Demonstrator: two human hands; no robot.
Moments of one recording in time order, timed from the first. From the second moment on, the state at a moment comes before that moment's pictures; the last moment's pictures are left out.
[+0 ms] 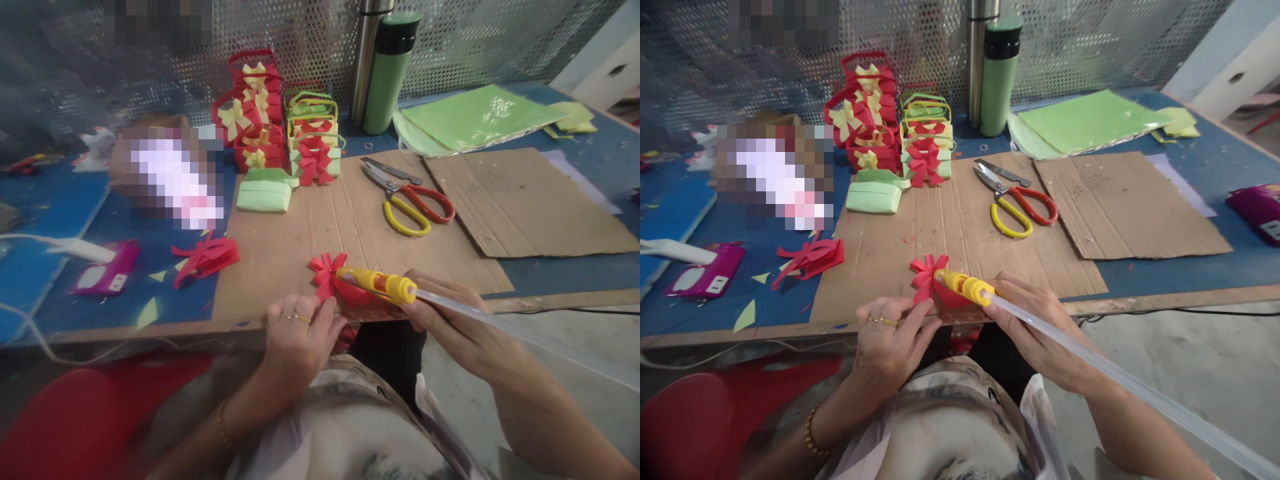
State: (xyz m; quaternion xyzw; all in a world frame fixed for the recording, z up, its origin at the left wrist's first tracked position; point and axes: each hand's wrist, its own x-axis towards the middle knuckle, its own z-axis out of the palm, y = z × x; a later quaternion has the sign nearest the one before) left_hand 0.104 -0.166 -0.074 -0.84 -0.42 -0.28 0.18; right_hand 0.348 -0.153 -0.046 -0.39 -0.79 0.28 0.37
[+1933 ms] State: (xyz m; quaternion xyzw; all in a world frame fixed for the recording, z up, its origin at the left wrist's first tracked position) left_hand 0.096 -0.154 -0.059 -0.90 -0.34 -0.26 0.09; right_hand 0.364 -0.174 -0.054 -0.48 -0.69 0.32 0.44
